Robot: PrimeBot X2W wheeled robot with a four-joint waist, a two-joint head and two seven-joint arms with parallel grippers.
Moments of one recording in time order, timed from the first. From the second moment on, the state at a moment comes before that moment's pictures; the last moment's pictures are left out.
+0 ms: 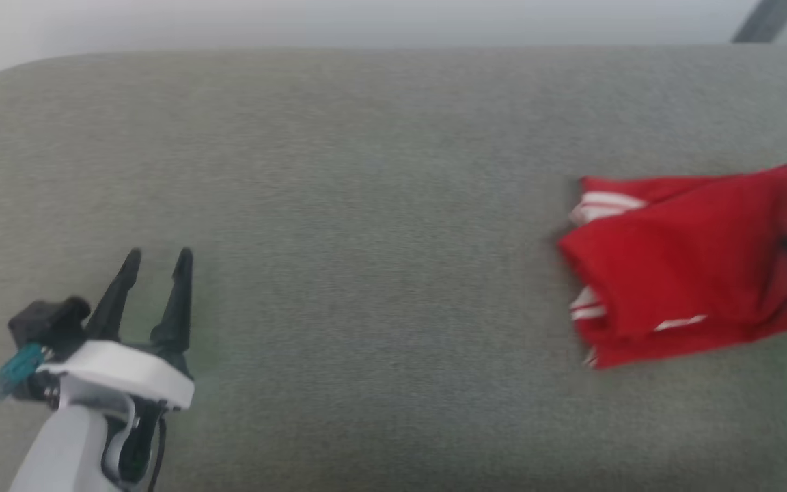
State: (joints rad) left arm -0.27 0.33 -0.11 0.36 -0.55 -0.13 -0.26; right arm -0.57 -0.59 0.11 0.45 0.62 0.13 0.75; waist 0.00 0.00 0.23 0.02
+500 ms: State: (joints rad) left arm -0.46 0.36 -0.25 0.36 -0.55 -0.13 -0.26; right arm -0.79 -0.71 0.11 0.62 0.47 0.13 0.52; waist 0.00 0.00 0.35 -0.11
